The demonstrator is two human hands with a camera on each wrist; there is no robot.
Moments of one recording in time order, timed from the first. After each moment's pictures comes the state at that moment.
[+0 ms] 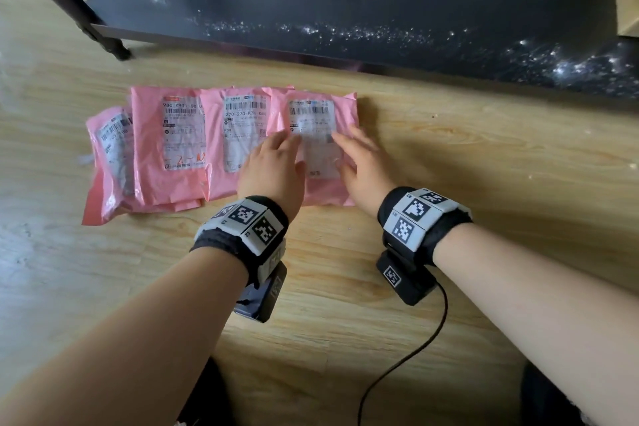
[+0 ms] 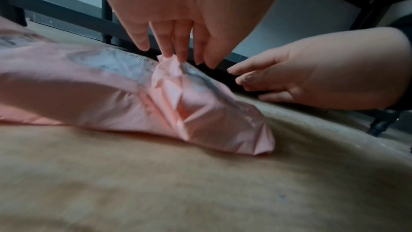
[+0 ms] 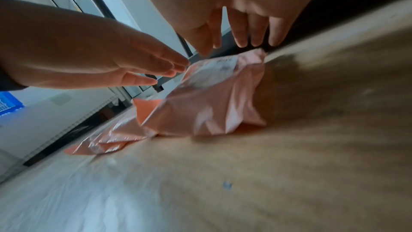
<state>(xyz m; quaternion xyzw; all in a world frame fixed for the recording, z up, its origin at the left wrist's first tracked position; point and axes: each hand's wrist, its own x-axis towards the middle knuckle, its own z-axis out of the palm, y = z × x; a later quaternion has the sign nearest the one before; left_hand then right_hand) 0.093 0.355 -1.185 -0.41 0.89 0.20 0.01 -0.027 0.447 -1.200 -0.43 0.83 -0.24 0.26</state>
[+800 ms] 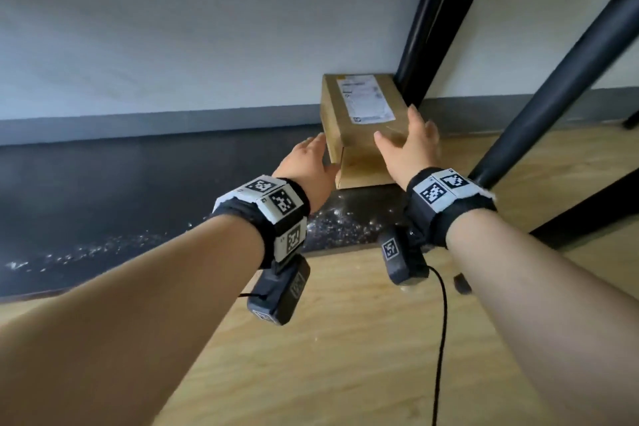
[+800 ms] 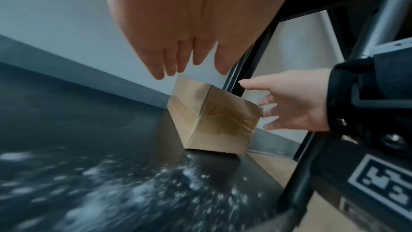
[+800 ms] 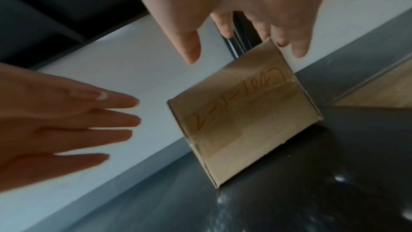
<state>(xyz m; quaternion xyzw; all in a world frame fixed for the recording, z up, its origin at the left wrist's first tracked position) -0.319 0.473 -1.084 -0.17 0.94 0.30 -0.01 -0.418 0.601 -1.086 -0.07 0.93 -0.37 0.03</state>
